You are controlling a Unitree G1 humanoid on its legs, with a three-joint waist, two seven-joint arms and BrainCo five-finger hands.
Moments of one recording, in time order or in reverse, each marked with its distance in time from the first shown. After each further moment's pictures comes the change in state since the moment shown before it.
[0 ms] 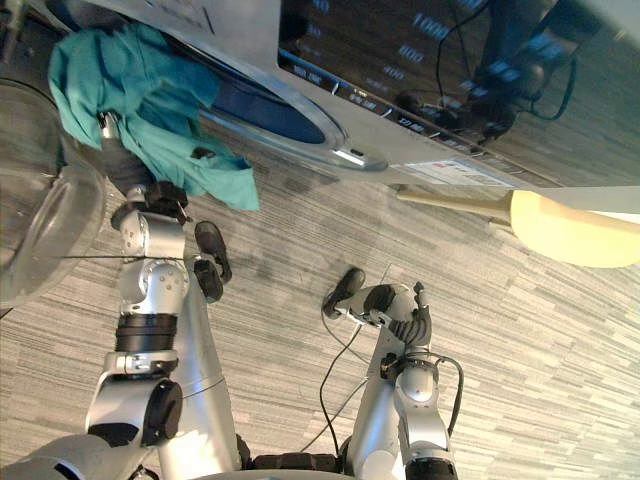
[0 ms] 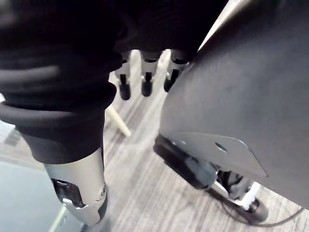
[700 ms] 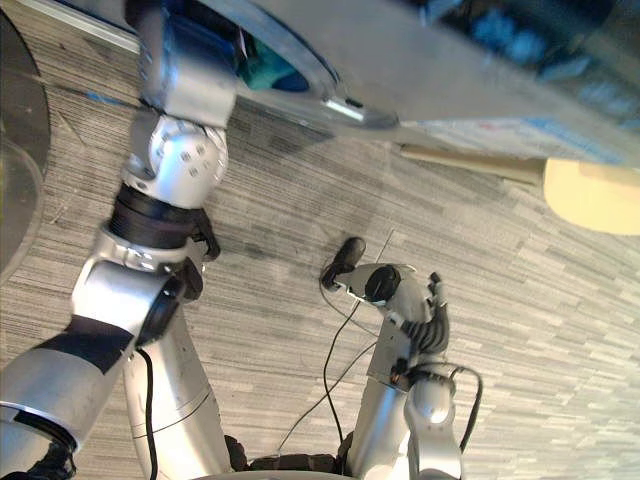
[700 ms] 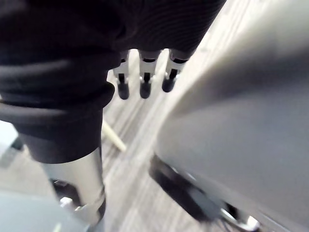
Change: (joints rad) left arm -0.688 0.074 -0.336 0.109 -0.135 -0.028 0.026; right arm 0.001 0.001 -0.060 -0.200 0.015 -0.015 0.015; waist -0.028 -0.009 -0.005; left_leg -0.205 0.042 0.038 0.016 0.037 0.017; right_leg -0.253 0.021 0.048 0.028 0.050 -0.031
